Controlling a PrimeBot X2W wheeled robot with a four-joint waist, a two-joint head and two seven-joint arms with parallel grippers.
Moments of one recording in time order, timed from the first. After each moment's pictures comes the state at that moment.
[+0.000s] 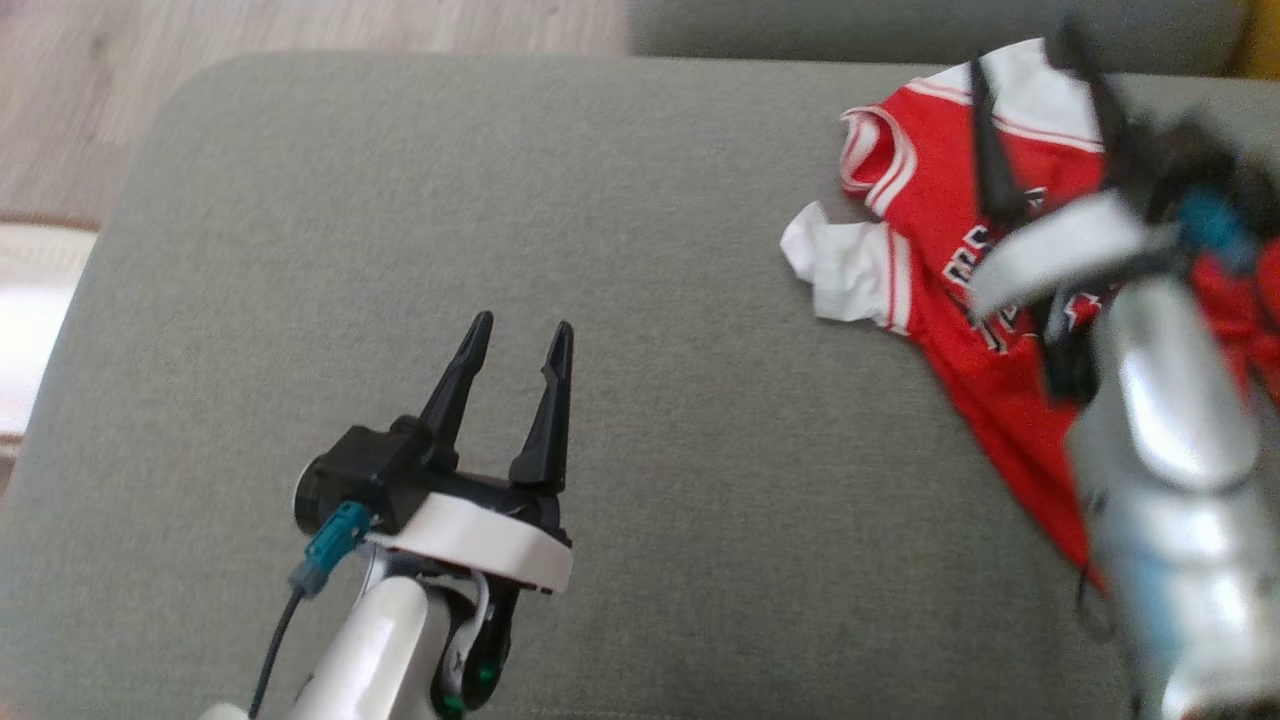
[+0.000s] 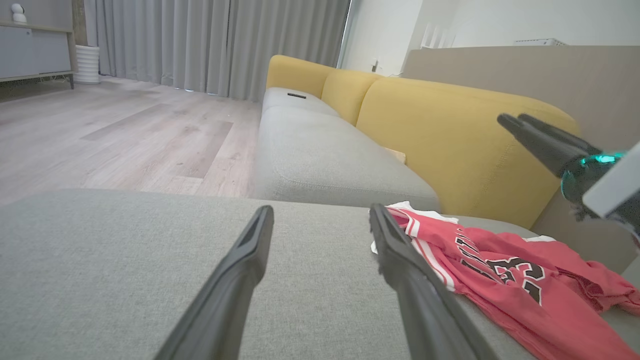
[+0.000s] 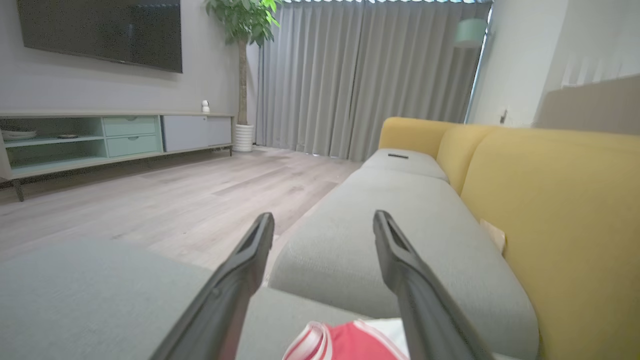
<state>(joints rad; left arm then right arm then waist) -0.18 0.05 -0.43 0.10 -0.32 0.06 -0.26 -0.71 -0.14 0.12 0.61 0.01 0.12 -0.21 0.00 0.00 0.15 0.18</state>
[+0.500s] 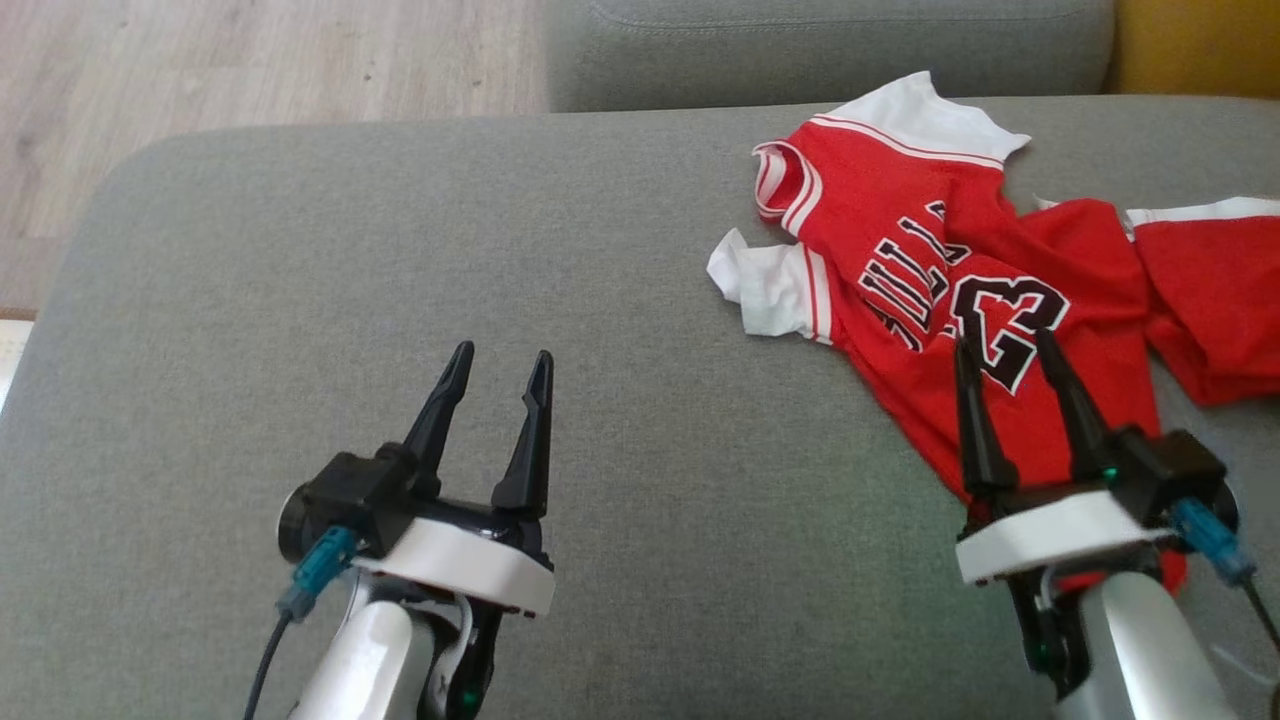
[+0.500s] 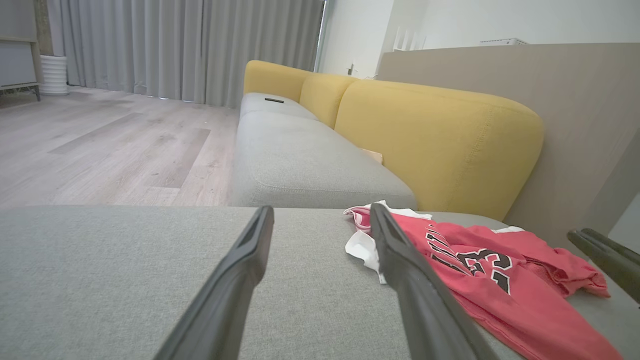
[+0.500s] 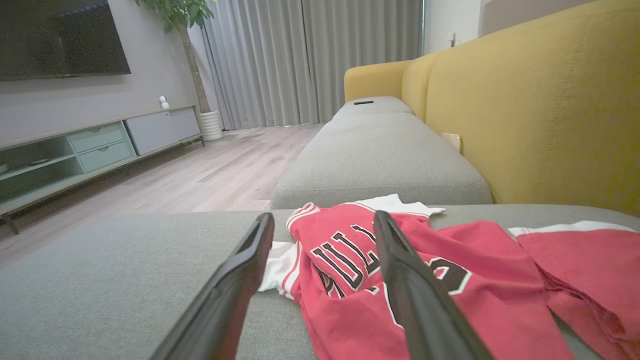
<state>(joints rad) -0.12 0.05 -0.39 0.11 -0.29 0.04 -0.26 -0.13 -0.06 0.06 0.23 0.14 0.12 -0.18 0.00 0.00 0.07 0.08</state>
